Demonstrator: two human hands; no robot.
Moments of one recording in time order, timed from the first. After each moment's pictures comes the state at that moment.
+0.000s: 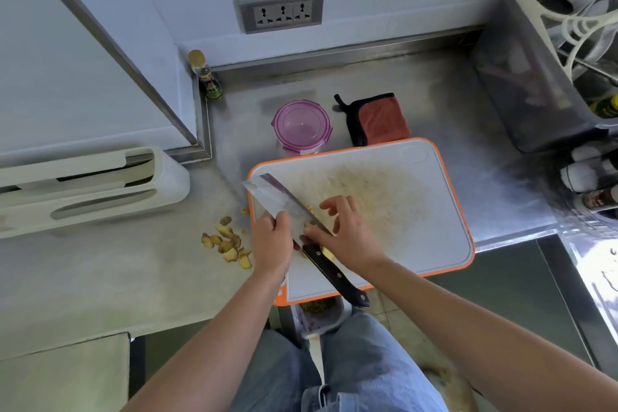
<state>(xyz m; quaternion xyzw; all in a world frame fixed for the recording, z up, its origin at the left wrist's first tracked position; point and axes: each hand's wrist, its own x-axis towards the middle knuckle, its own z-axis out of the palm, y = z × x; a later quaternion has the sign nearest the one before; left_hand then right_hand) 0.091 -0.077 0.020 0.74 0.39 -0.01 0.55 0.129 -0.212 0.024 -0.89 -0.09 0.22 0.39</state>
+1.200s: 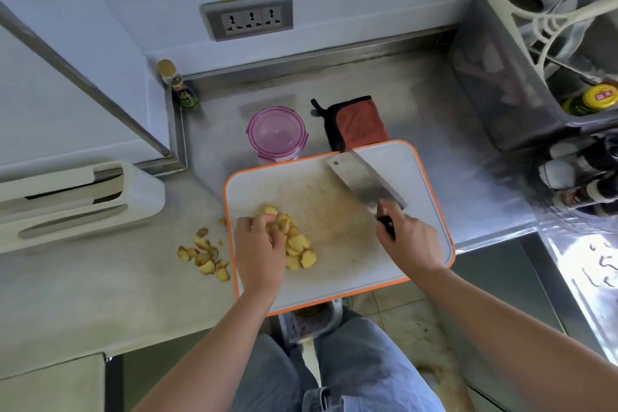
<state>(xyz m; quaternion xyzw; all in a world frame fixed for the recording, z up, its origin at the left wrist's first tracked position) 0.090 -0.096 0.005 0.90 0.29 0.03 0.32 0.156 -0.335 0.006 -0.98 -0.11 0.09 0.12</state>
